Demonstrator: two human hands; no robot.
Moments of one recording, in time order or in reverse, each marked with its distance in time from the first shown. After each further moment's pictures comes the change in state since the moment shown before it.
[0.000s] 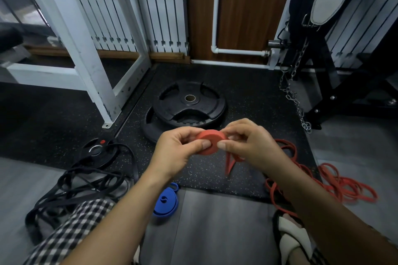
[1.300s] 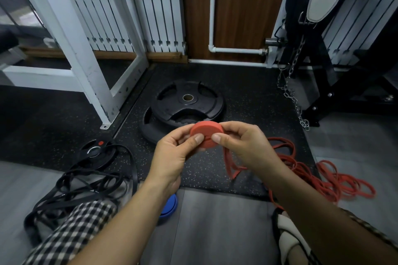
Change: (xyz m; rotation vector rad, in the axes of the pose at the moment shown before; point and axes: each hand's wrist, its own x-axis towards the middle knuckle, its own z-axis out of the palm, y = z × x) left_hand -0.004 -0.003 0.014 -0.403 0.134 -0.139; right_hand -0.002 -0.003 0.008 0.318 0.011 -0.003
